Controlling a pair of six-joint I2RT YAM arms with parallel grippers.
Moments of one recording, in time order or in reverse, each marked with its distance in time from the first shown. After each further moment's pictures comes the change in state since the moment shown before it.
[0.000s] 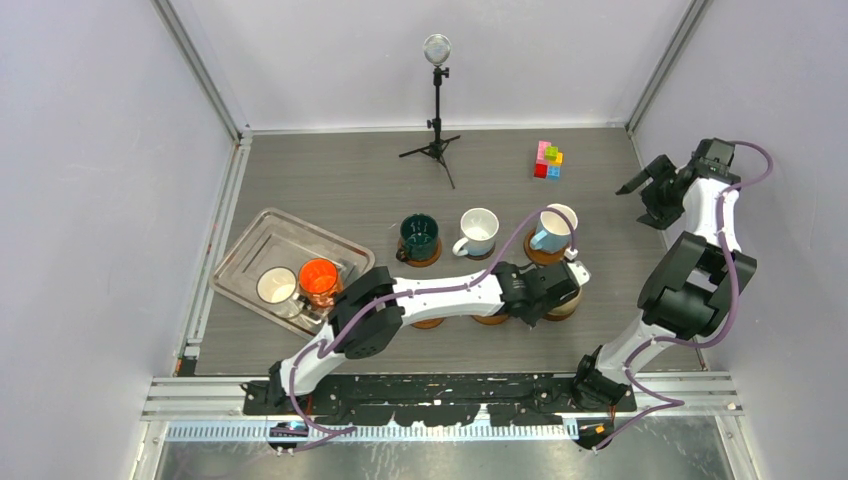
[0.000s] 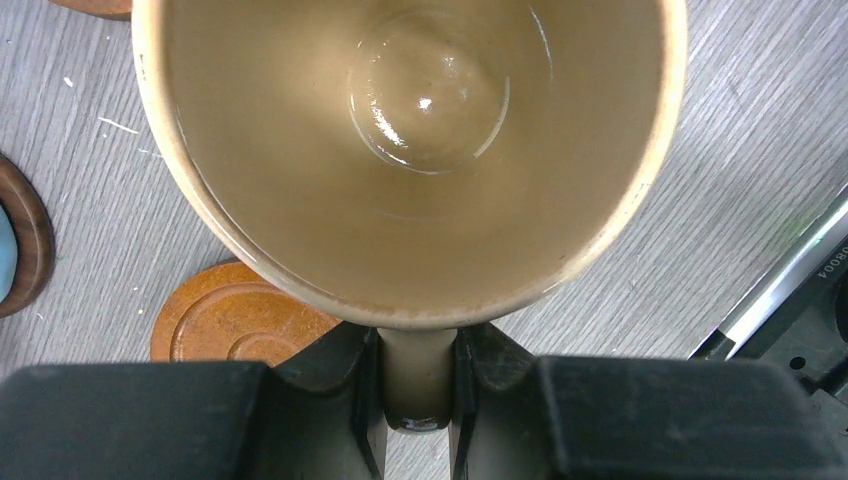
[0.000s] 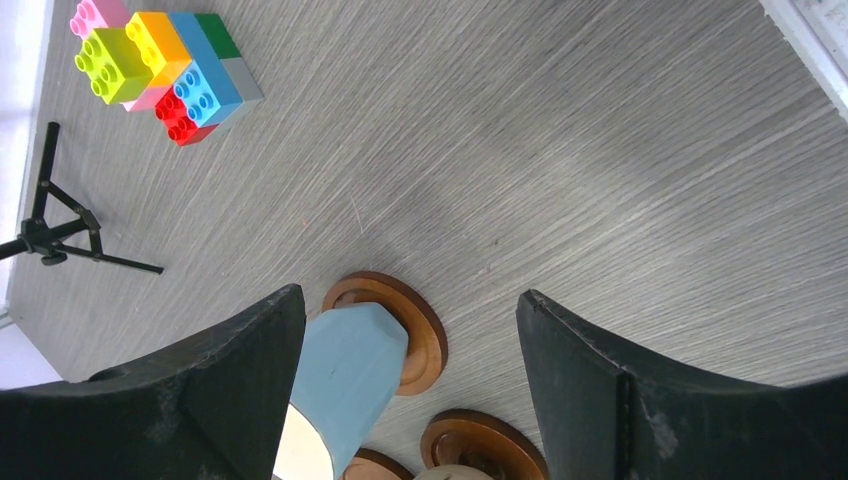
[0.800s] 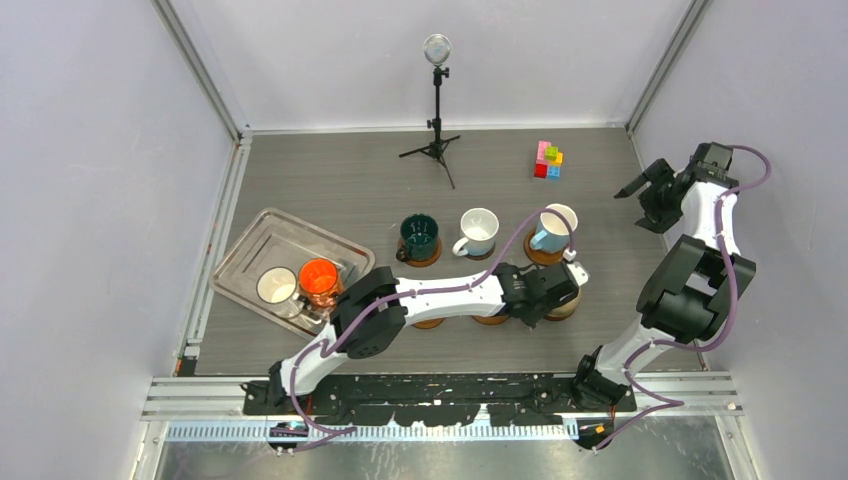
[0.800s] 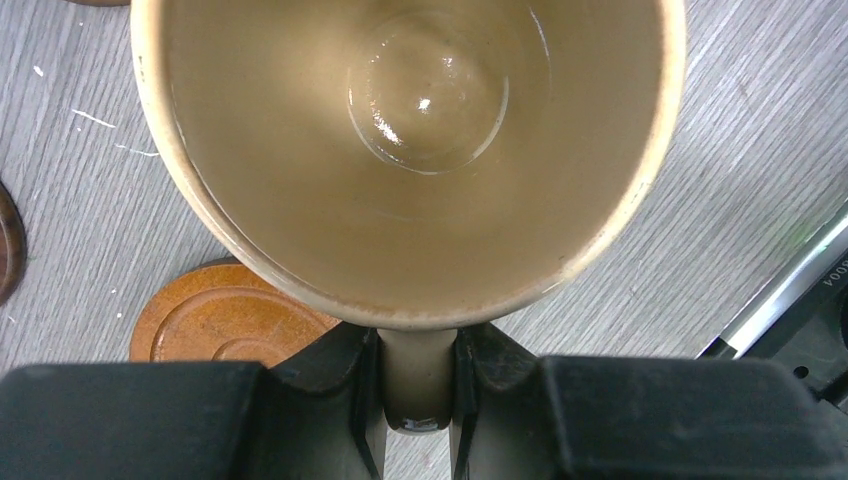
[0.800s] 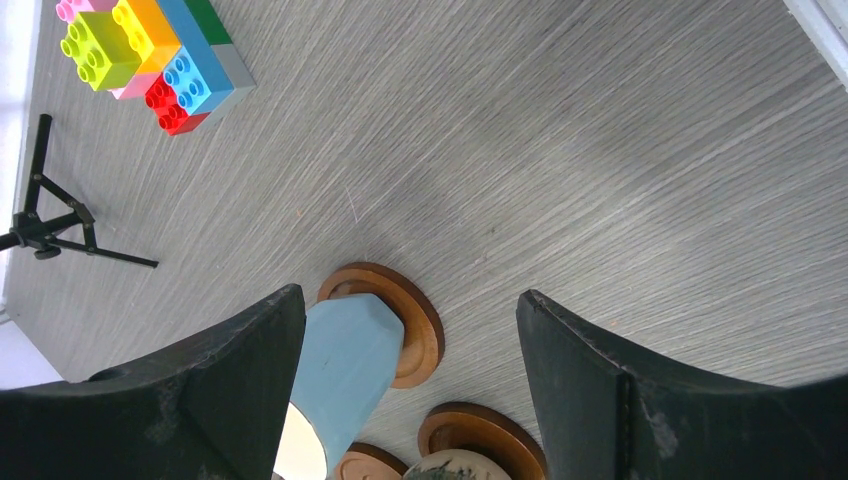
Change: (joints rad) left arm 0.001 0.013 0.000 0.002 0.007 -0.023; right arm 0.000 -0.026 -0.045 0.011 0.000 0.000
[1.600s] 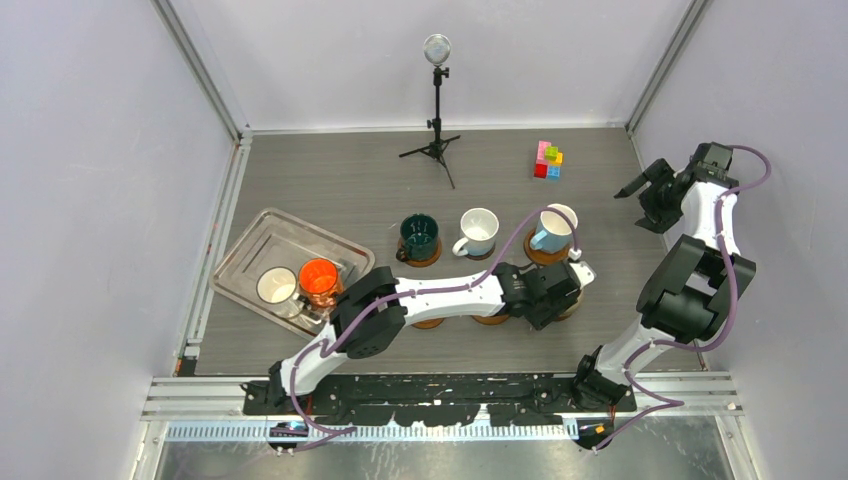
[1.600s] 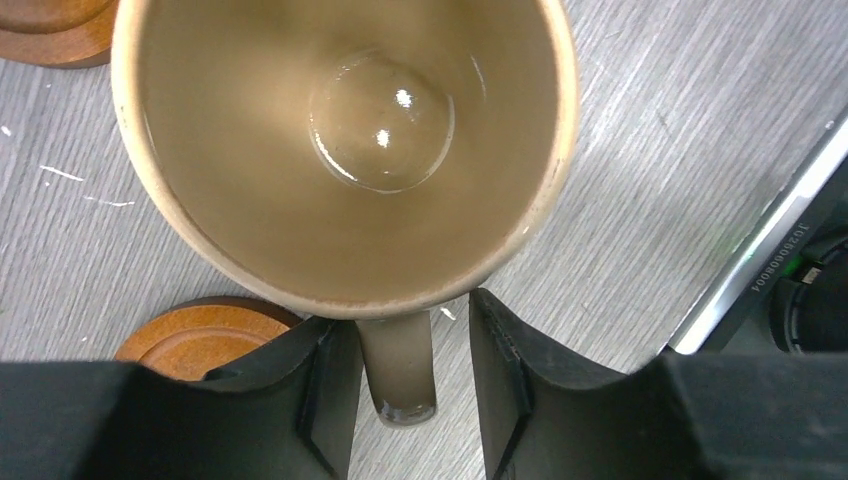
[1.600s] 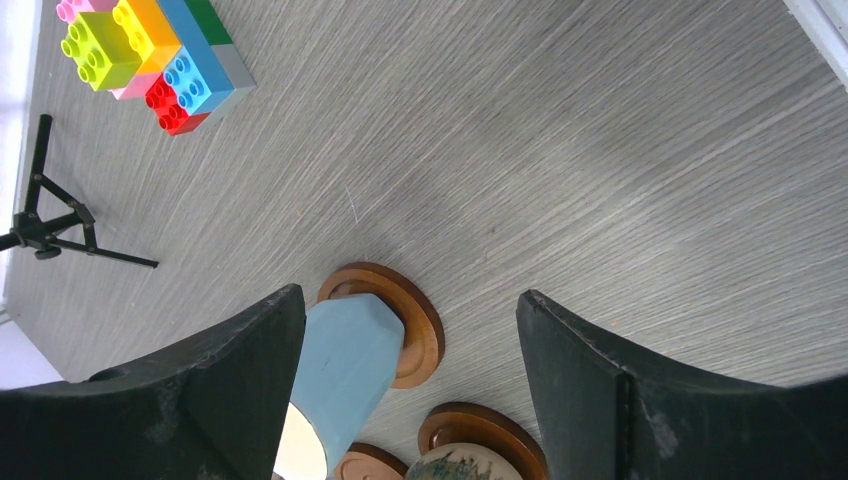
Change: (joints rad) left arm 0.000 0.003 0.000 0.064 0.053 0.009; right arm 0.000 0.000 0.000 0.000 0.000 0.000
